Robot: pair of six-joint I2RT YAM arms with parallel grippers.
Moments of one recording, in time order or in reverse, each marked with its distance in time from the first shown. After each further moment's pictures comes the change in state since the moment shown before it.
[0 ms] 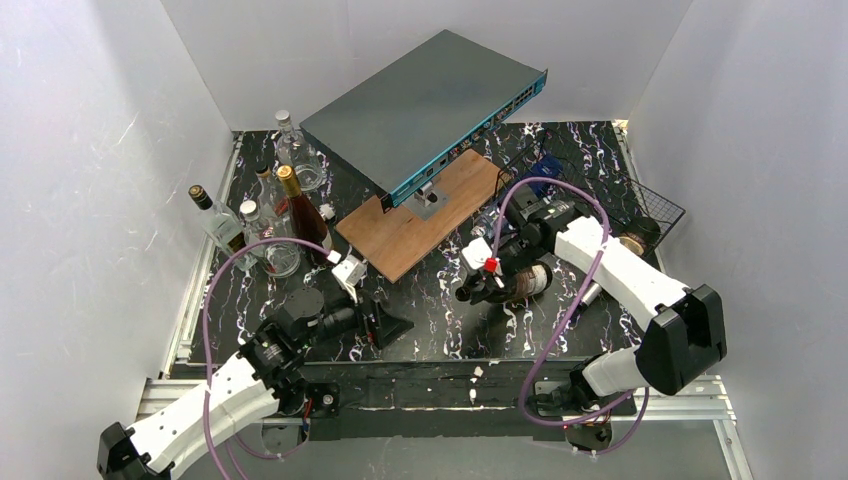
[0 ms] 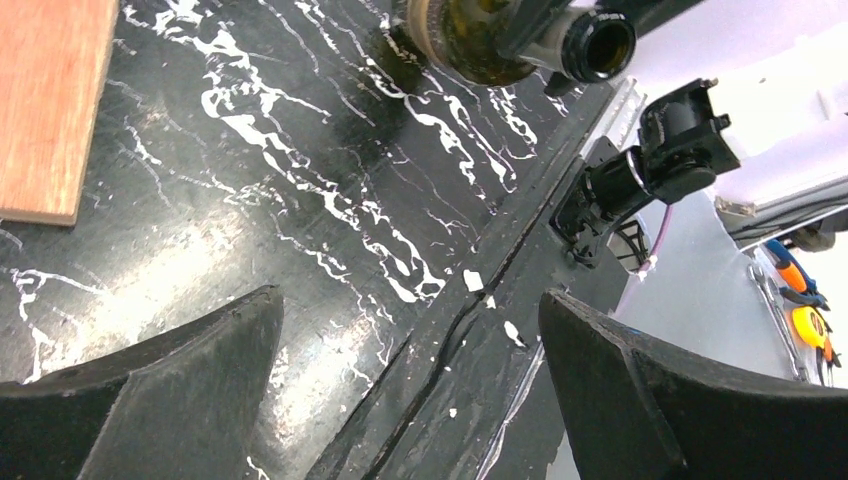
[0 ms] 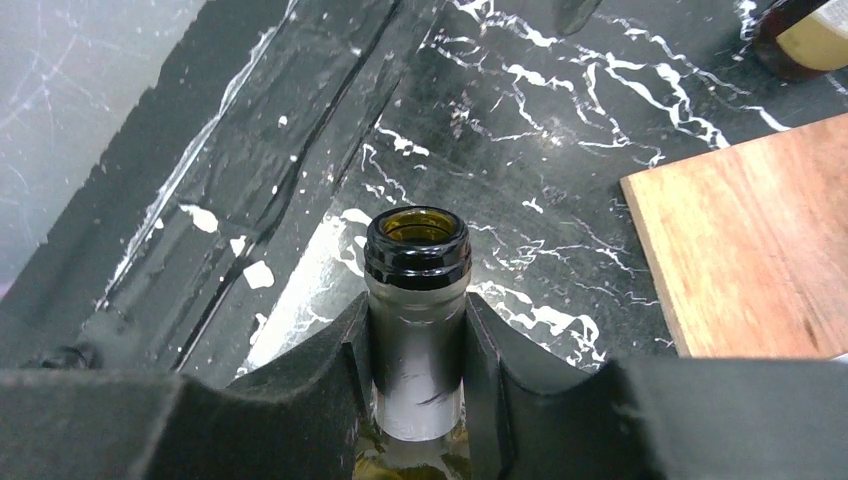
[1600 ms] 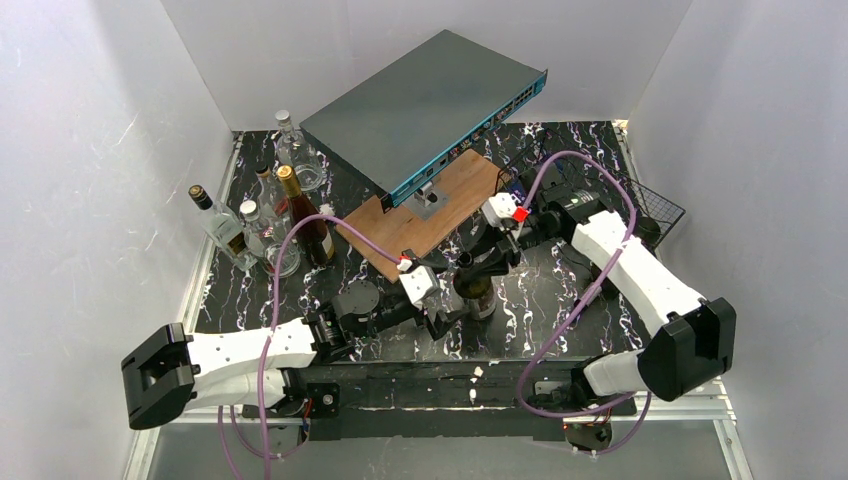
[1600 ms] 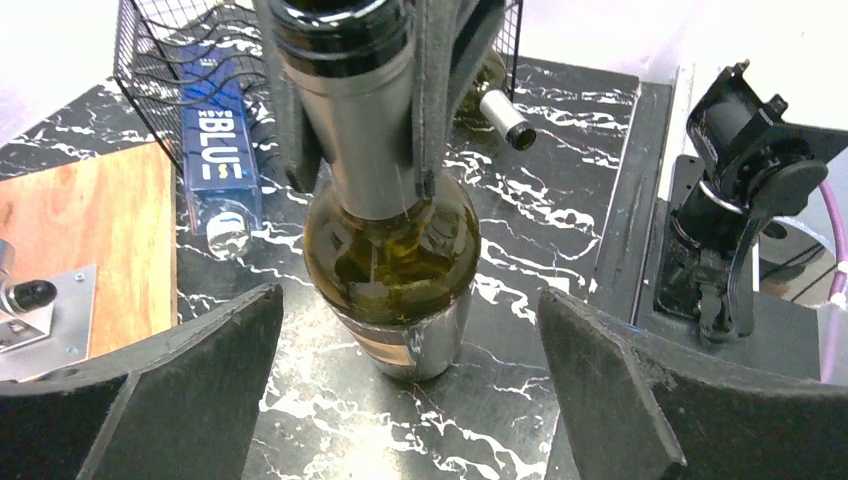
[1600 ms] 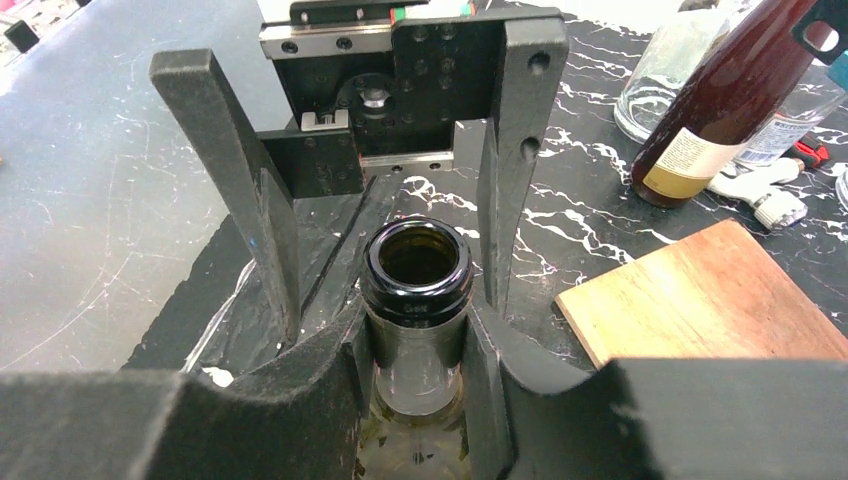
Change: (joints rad) left arm -0.337 0.583 0.180 0.621 -0.245 0.568; right arm -0.112 -0.024 0.082 0.152 -0.377 0.312
